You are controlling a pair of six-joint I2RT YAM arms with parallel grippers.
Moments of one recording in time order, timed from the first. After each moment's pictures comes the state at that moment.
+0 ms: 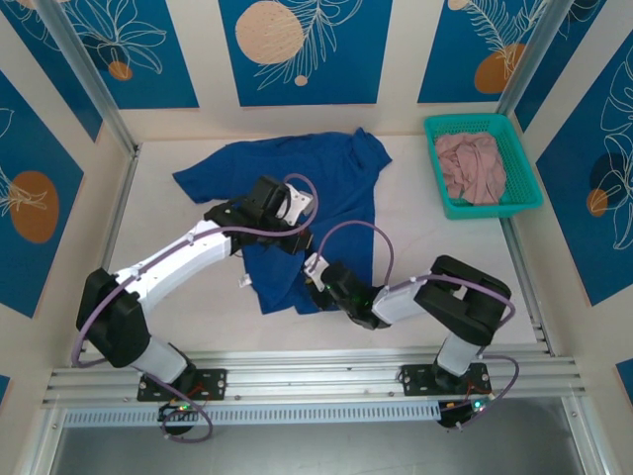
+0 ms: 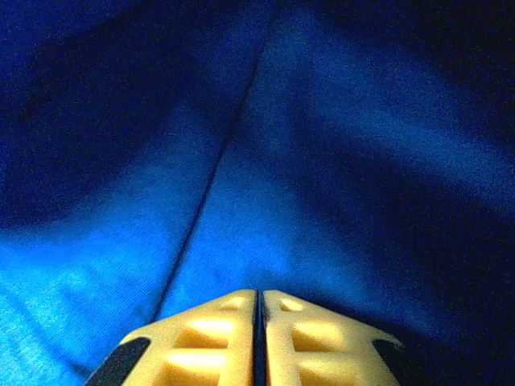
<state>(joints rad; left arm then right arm) -0.67 1.51 1.26 -0.62 0.29 -0.18 0.97 1.71 0.53 0.56 0.19 0.04</state>
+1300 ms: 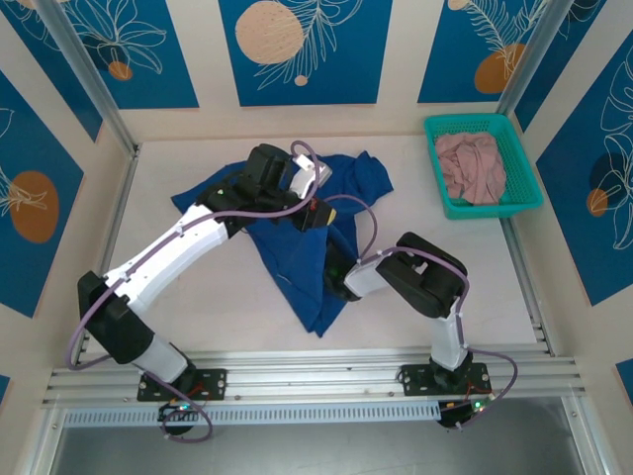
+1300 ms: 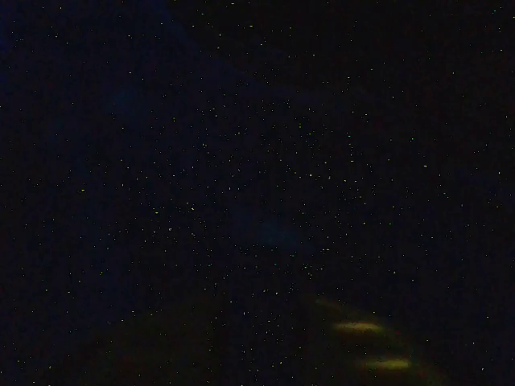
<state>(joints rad) -0.70 1.55 1.53 -0.64 0.53 -0.21 0.87 1.98 0.85 0.67 0.45 0.00</state>
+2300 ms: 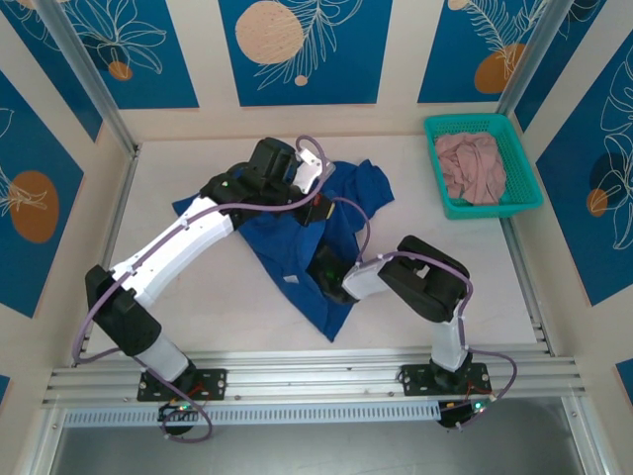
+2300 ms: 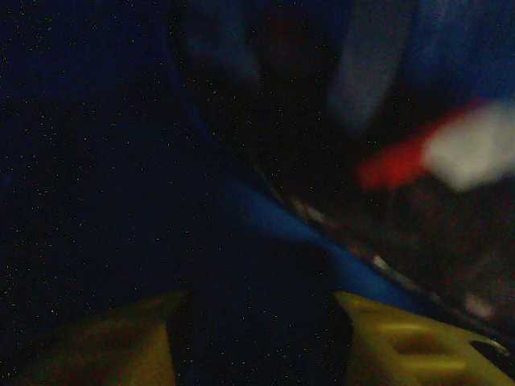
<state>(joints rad) -0.70 1.59 1.61 -0.70 0.45 -0.12 0.89 1.95 0.87 0.60 0.41 -0.05</state>
